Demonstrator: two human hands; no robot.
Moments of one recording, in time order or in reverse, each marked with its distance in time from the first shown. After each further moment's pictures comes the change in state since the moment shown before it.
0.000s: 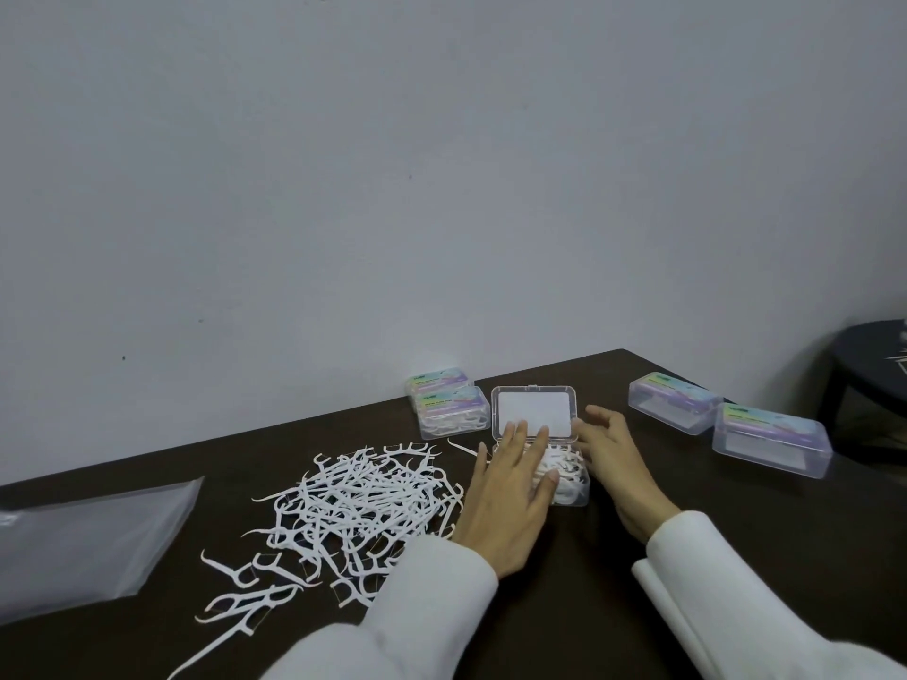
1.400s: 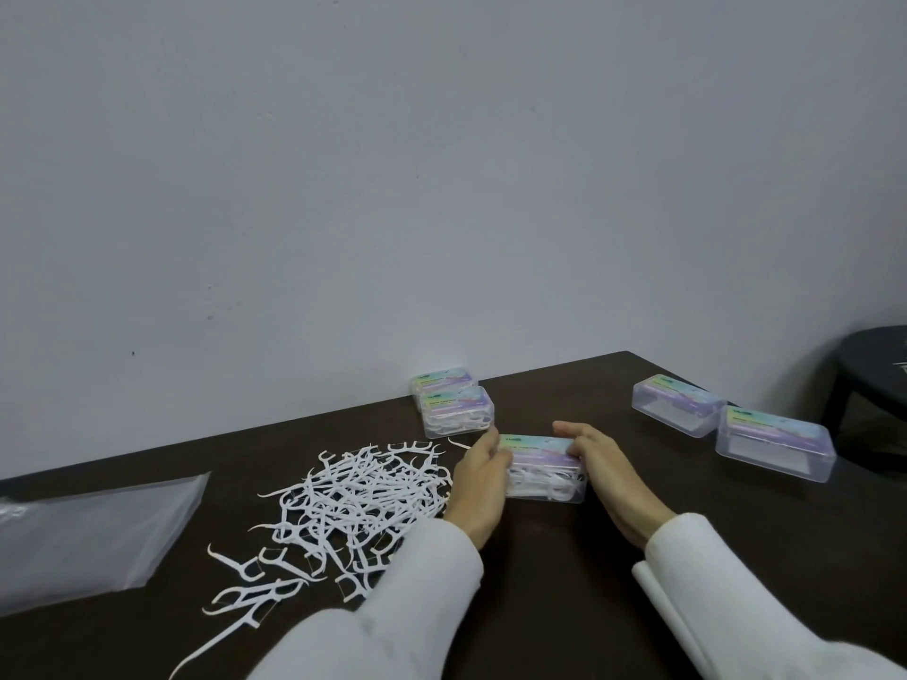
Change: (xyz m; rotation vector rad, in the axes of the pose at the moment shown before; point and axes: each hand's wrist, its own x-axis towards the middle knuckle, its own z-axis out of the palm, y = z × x) left_hand 0.006 -0.002 -0.024 -0.782 0.099 -0.497; right_hand -0.004 0.001 0.005 -0.163 -0.153 0.058
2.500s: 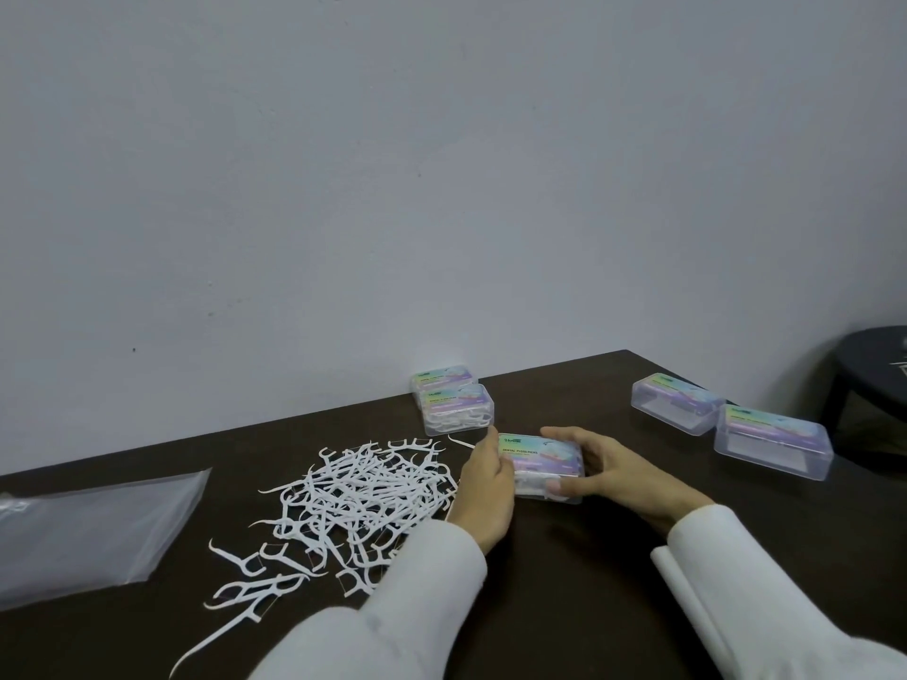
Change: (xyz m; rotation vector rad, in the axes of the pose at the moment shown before) left_hand 0.001 -0.010 0.005 0.177 -0.024 0.119; right_hand -0.001 -0.002 -0.028 -0.266 -0.410 -0.090
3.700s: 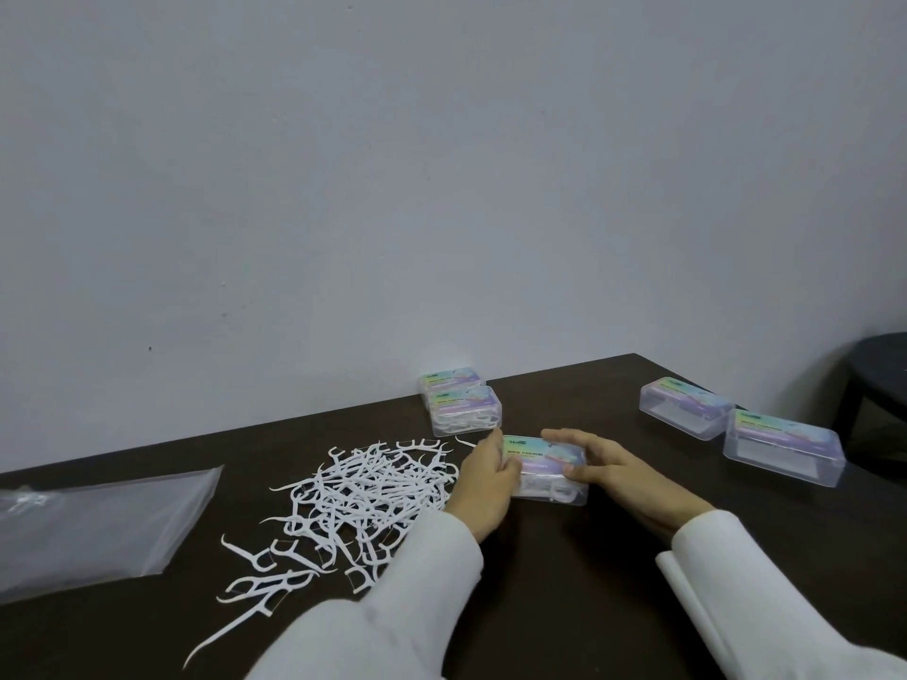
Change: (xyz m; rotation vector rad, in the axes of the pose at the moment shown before) left_hand 0.004 0.002 -0.012 0.080 -0.056 0.022; right_hand 0.000 -0.003 0.008 0.063 0.045 -0.021
